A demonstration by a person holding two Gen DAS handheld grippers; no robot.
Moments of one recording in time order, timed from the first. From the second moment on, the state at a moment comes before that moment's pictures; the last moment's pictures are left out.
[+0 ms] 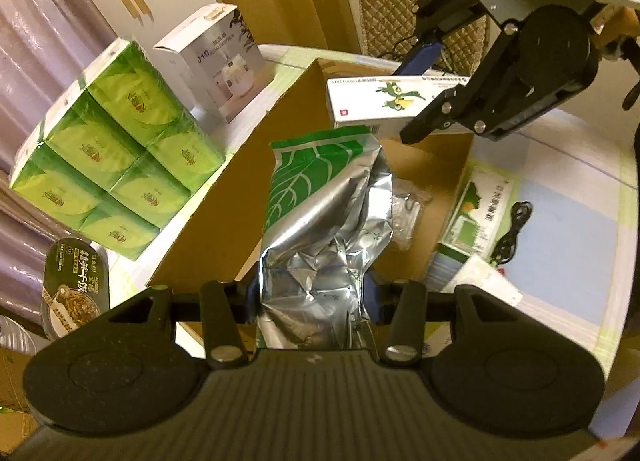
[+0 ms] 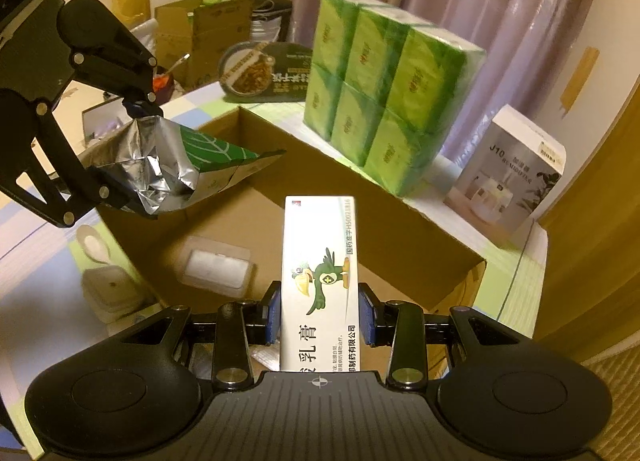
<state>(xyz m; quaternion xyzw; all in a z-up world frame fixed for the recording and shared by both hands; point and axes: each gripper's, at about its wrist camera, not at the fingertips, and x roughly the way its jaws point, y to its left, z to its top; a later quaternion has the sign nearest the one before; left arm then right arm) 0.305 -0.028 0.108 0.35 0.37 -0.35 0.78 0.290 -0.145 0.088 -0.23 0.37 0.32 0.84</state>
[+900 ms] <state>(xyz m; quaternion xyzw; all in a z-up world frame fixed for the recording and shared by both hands) 0.341 -0.040 0.055 0.33 0.38 -0.33 0.80 0.320 -0.147 0.041 -0.22 0.40 0.31 0.83</state>
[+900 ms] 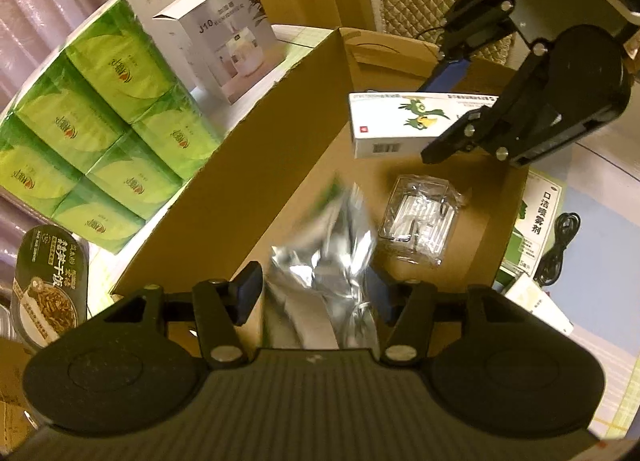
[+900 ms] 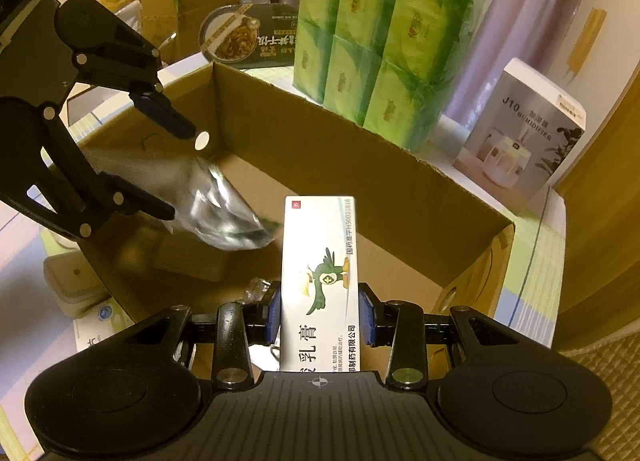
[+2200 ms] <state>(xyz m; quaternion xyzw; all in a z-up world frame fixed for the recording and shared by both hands) 0.271 0.011 0.100 0.31 0.36 -0.30 0.83 0.246 -0.150 0.098 -0.22 0.34 0.31 0.86</state>
